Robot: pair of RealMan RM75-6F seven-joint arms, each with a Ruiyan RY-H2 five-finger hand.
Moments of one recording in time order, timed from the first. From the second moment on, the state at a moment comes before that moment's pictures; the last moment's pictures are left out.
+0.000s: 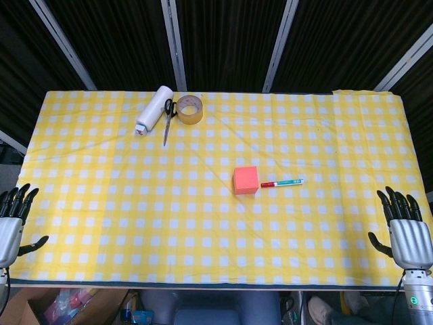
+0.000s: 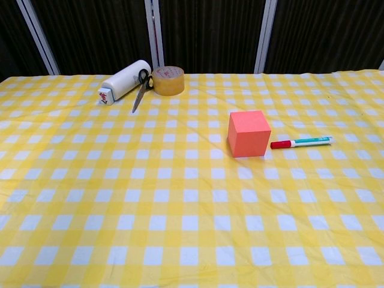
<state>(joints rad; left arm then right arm) -0.08 -1.14 -0.04 -1.61 1.49 1.50 0.16 0.09 -1.13 0.09 -1.62 -1.43 1.45 -0.12</state>
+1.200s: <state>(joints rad) -0.10 -1.12 -0.03 -1.61 1.51 1.48 0.12 0.38 -1.26 0.25 -1.61 -1.18 1.16 -0.31</state>
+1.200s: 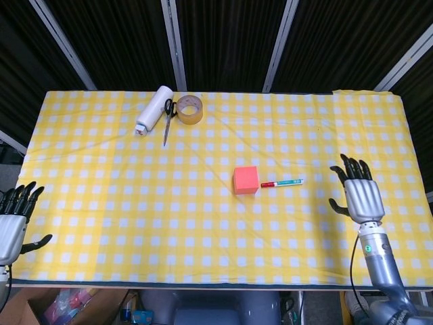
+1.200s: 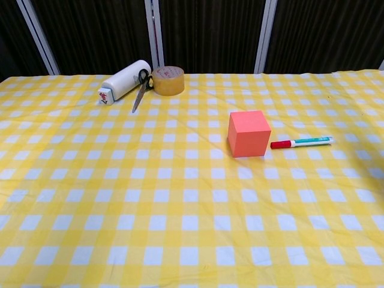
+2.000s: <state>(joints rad) -0.11 -1.09 -0.02 -1.63 1.51 1.44 0.07 0.66 -1.61 0.31 -1.20 -0.91 0.93 -0.45</state>
